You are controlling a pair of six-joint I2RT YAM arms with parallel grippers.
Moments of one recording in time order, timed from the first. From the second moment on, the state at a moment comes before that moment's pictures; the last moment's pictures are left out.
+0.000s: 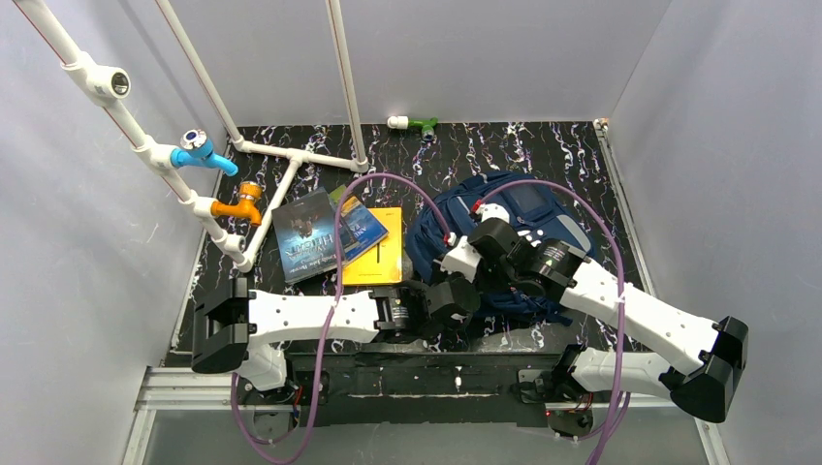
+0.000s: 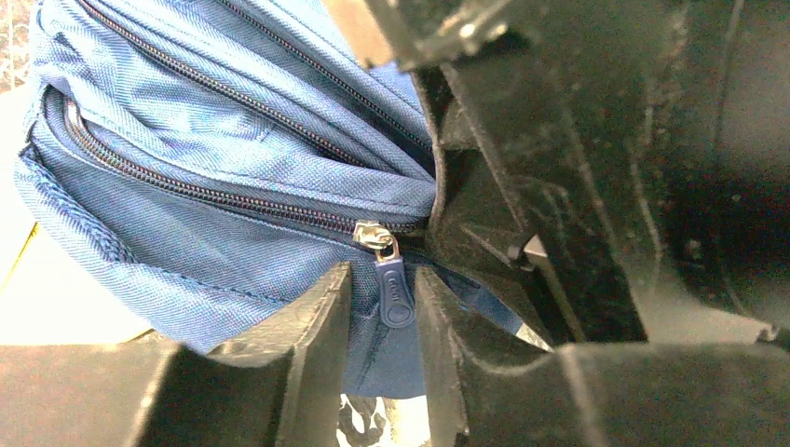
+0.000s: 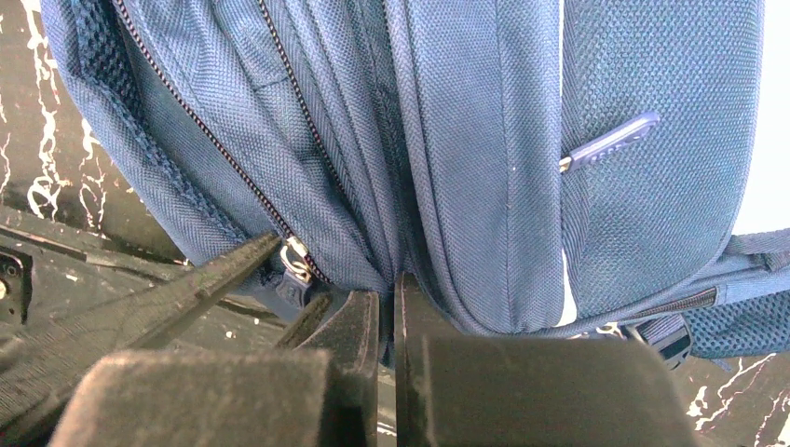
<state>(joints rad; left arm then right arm) -1.38 1.50 1.09 -0.22 -0.75 -0.49 0.97 1.10 1.03 -0.88 0.25 0.60</state>
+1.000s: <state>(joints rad) -0.95 1.46 1.22 -0.41 0.15 -0.62 0.97 0.99 0.96 -0.83 0.29 0.34</state>
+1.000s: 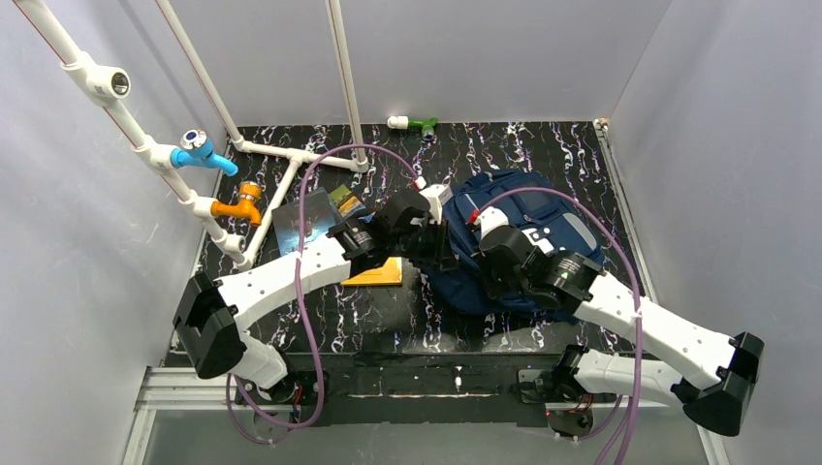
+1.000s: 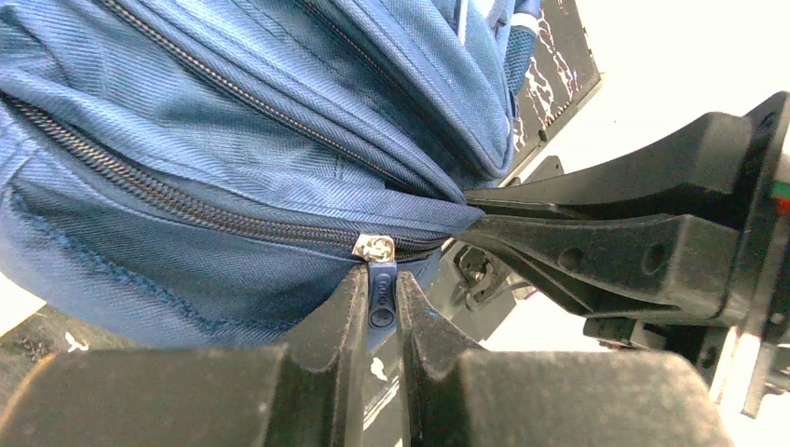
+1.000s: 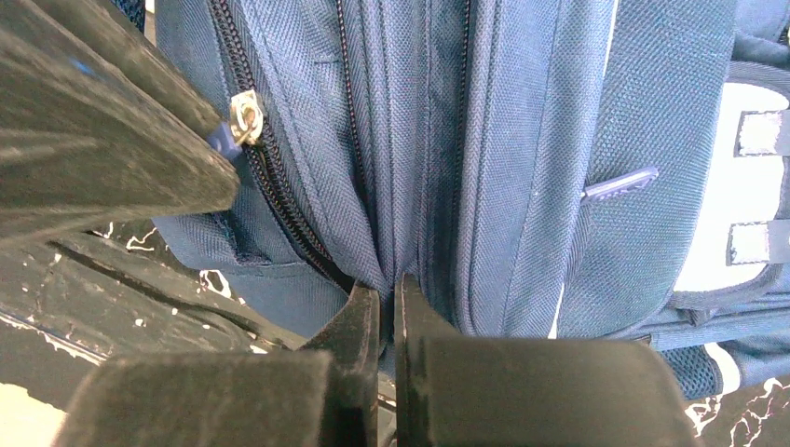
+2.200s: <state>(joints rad) -0.83 1.35 1.03 -0.41 0.20 -0.50 0.98 0.95 1.00 -0.89 0.27 0.35</state>
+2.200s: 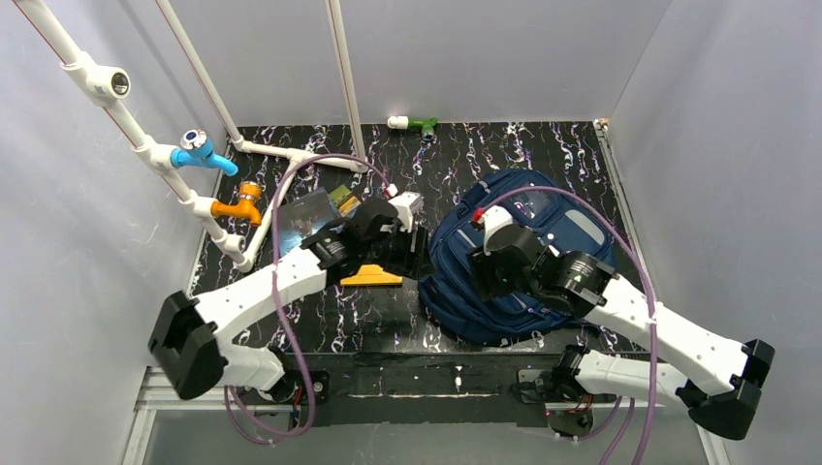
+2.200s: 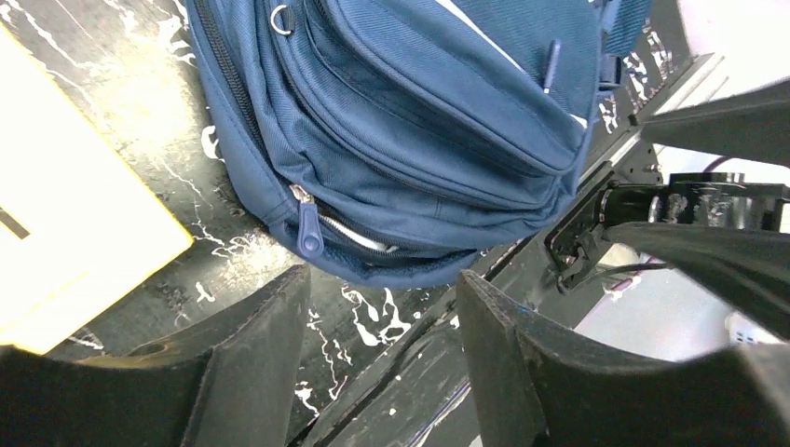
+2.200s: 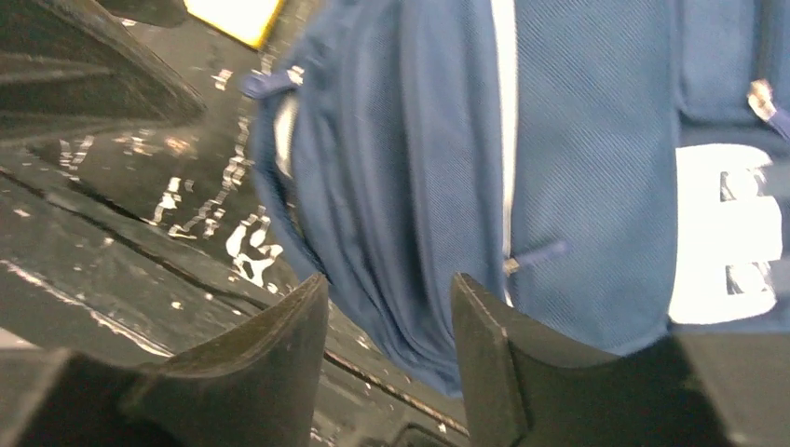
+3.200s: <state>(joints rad) -0.83 0.96 0.79 -0.40 0.11 -0.58 1.14 1.44 0.85 -0.53 0.58 0.28</state>
